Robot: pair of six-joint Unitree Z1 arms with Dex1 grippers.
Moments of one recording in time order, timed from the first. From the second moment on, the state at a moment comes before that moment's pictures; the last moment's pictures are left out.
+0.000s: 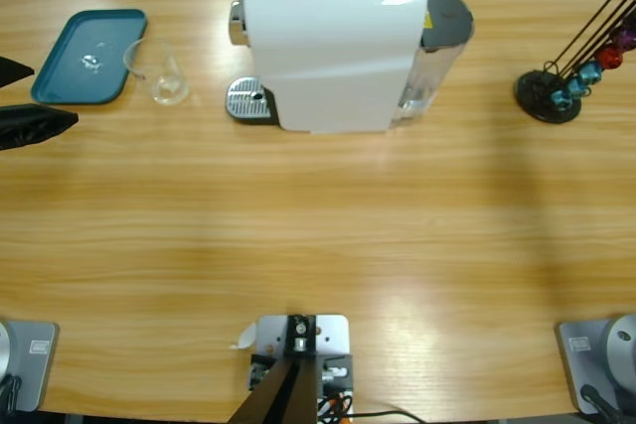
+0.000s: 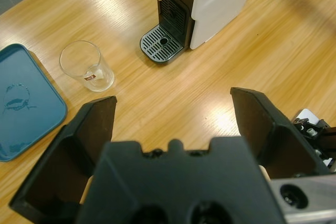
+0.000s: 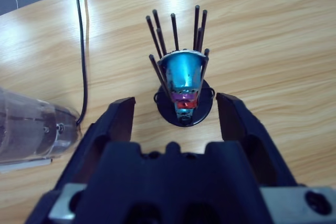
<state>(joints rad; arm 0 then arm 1) -0.76 1.04 -0.83 0.44 -0.06 0.00 0.16 1.23 -0.80 0.26 -0.22 0.32</state>
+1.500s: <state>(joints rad) -0.76 1.04 -0.82 0.44 -0.06 0.00 0.15 1.26 -0.81 0.22 -0.23 0.28</state>
